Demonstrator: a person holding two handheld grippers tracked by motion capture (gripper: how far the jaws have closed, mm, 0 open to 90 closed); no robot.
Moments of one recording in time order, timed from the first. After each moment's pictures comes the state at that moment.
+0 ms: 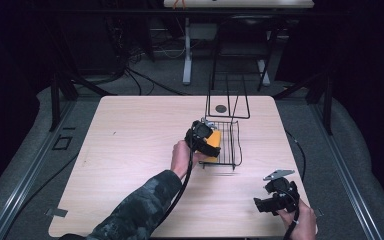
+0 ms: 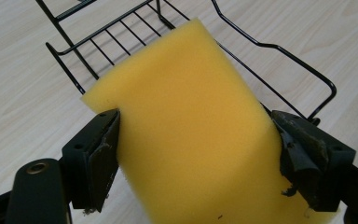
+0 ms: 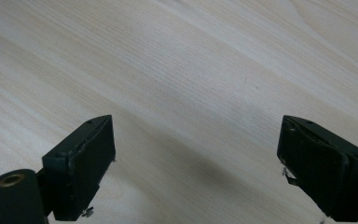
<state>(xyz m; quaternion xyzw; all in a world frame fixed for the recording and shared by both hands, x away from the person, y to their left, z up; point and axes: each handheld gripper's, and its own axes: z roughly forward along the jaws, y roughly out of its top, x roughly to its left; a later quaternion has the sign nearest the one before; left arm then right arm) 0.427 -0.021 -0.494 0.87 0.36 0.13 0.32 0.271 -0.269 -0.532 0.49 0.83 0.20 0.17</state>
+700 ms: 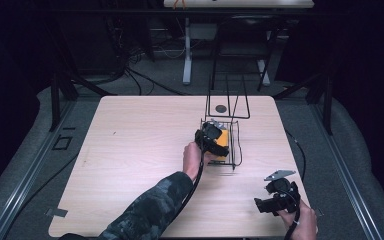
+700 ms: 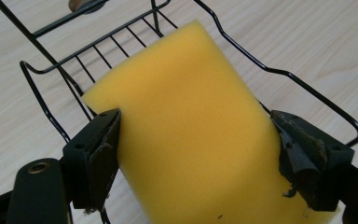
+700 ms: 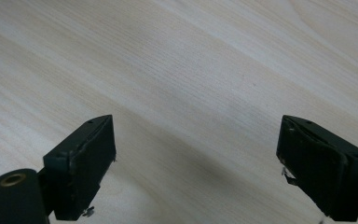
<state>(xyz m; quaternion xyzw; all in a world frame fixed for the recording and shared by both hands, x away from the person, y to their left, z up) 0.435 -0.053 -0.511 0.86 0.36 0.17 0.33 0.270 -0.270 -0.532 0.49 0.83 0.20 0.17</state>
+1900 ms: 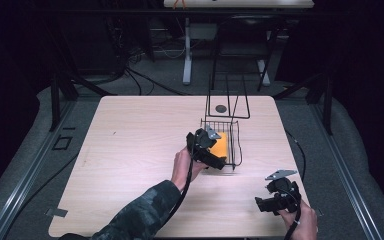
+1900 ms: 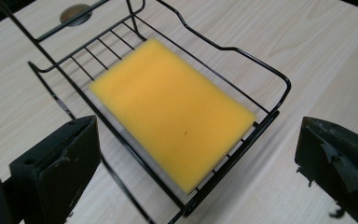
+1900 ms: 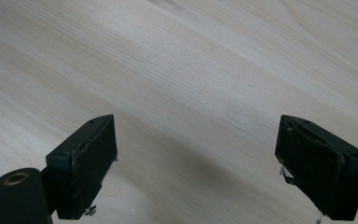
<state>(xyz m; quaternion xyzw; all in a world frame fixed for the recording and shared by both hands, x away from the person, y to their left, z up) 0.393 -0.023 -0.491 0.87 0.31 0.16 0.35 0.270 -0.271 -0.531 0.49 0.83 0.21 0.17</state>
